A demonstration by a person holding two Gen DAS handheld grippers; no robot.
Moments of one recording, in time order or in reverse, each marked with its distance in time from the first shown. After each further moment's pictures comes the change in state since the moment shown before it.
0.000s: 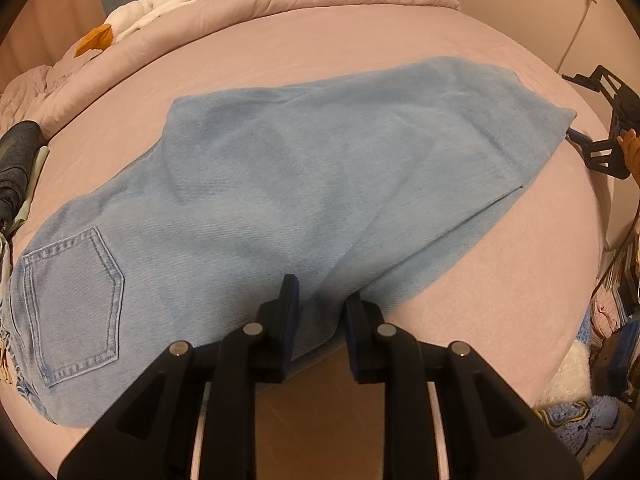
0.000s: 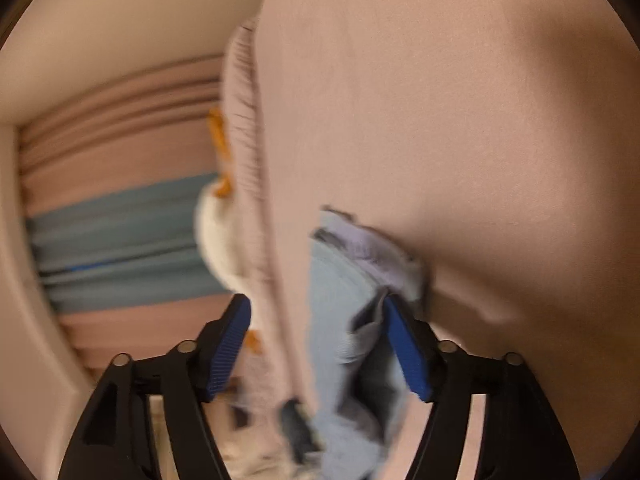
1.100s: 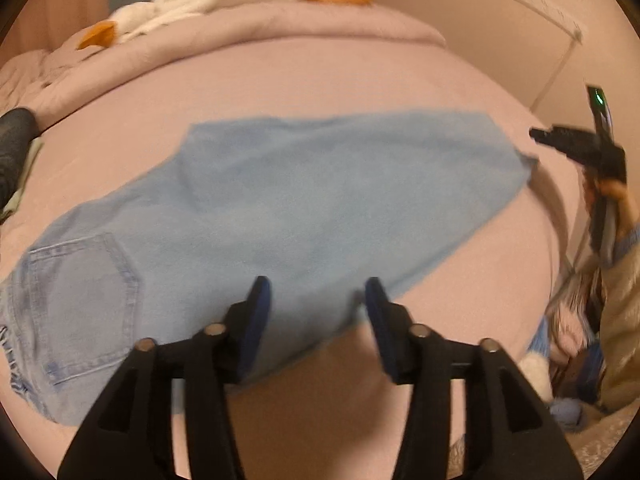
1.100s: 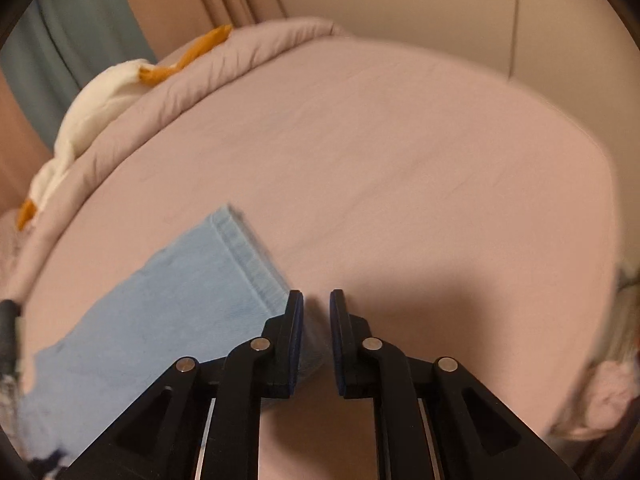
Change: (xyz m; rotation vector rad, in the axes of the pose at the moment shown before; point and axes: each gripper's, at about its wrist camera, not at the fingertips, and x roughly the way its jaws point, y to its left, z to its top) left arm -0.038 0.030 0.004 -0.092 -0.099 -0.106; right arm 0.020 0.072 -0.020 -0.900 -0.224 -0.767
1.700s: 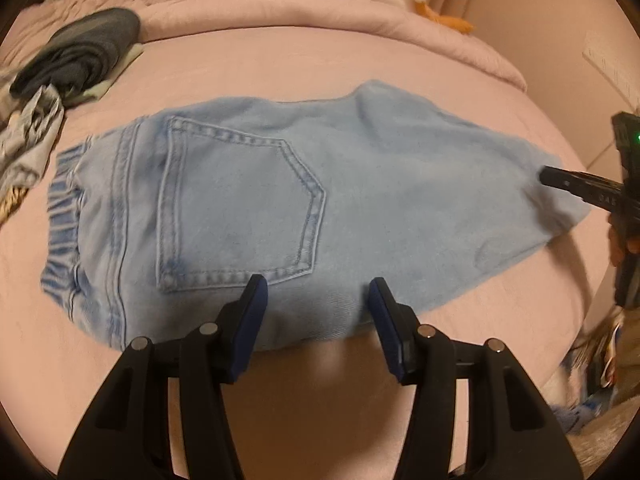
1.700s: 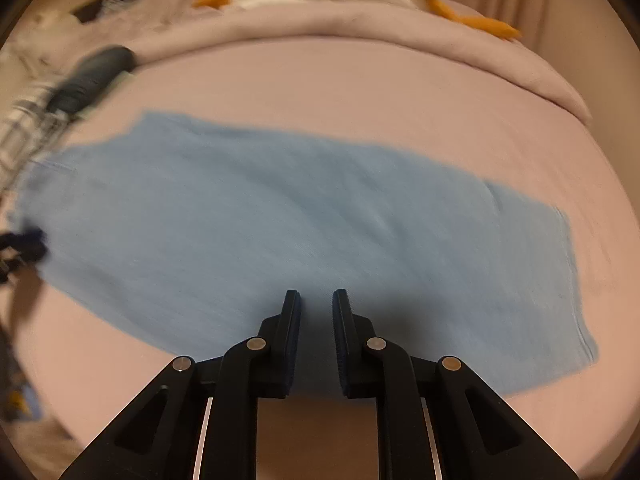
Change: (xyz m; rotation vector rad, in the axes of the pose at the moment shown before) left arm -0.024 0.099 -0.065 -0.266 -0.002 0.094; right arm -0.010 0.181 -0.094 -0.764 0.172 0.315
